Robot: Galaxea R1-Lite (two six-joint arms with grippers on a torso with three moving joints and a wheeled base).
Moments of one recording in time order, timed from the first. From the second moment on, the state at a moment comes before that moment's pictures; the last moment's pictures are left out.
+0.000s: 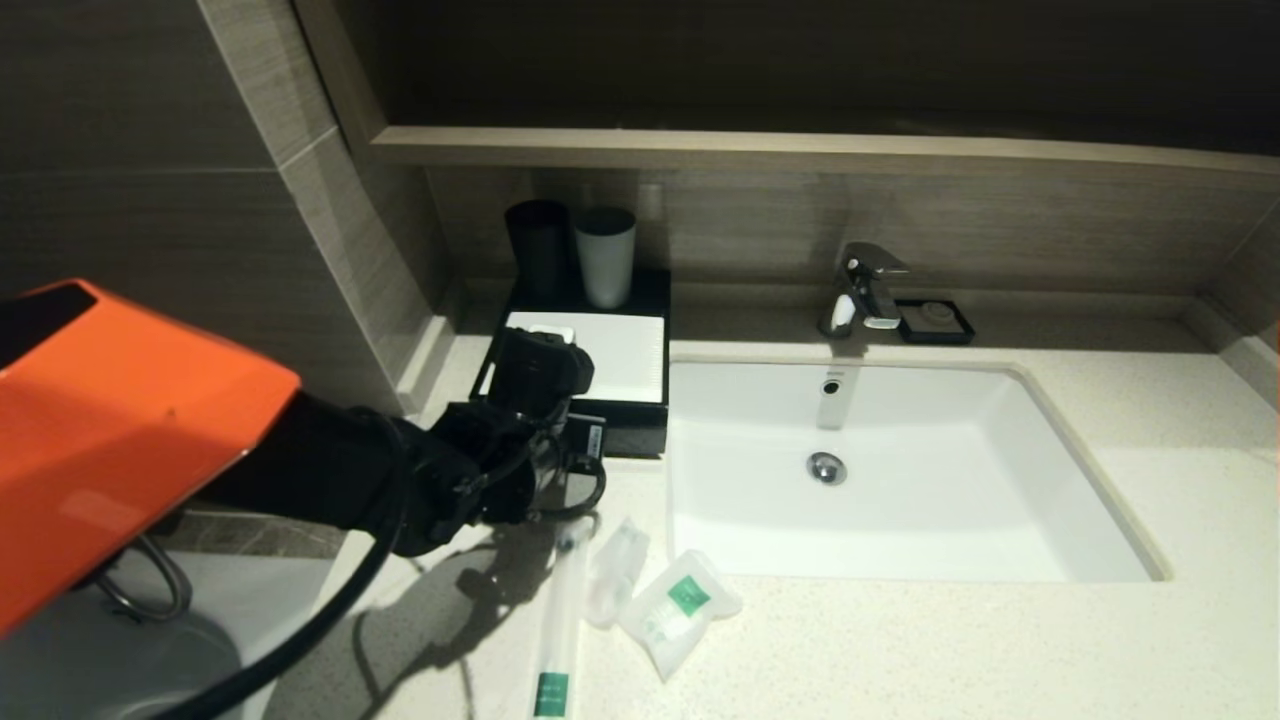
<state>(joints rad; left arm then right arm) -0.61 2.01 -1.14 -0.39 0.43 -0.16 0.00 0.00 0.00 0.01 -0.01 0.00</state>
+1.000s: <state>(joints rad) -0.61 1.92 -1.00 -0.39 0.43 -0.16 0.00 0.00 0.00 0.01 -0.01 0.00</state>
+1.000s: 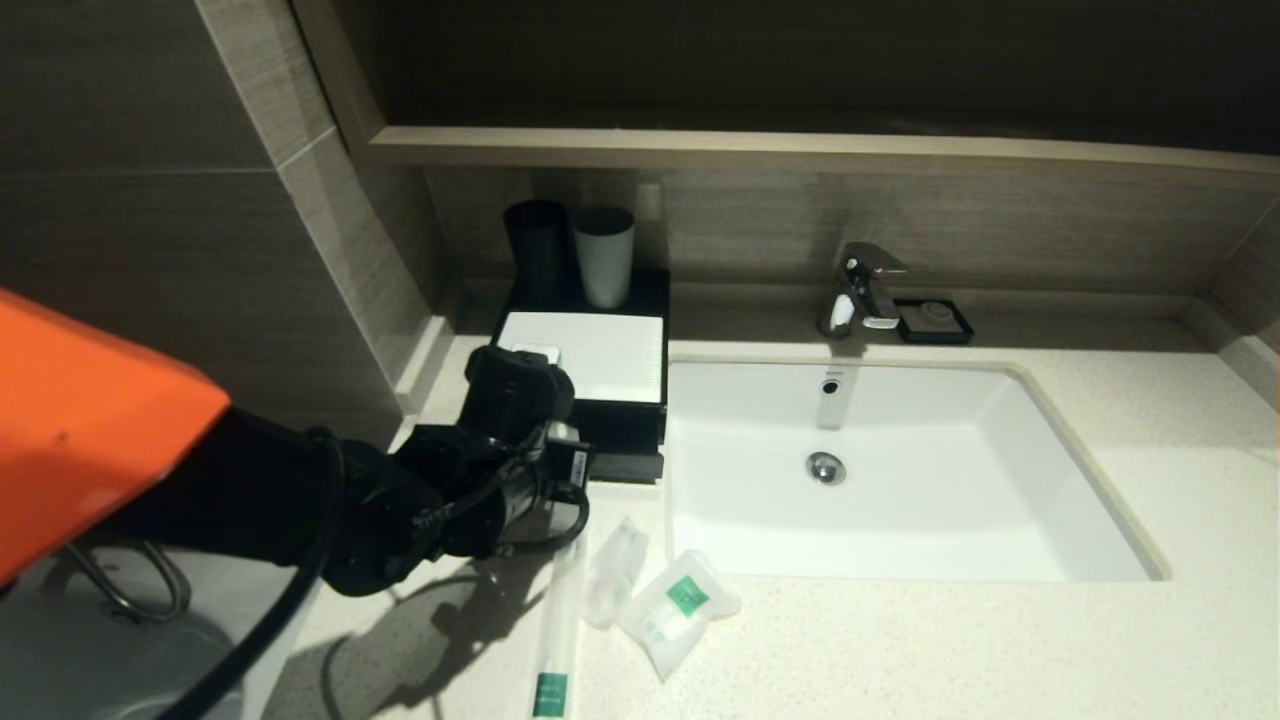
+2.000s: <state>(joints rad) -0.62 1.87 -0.93 -0.38 0.43 -0.17 0.00 0.00 0.00 0.01 -0.01 0.00</state>
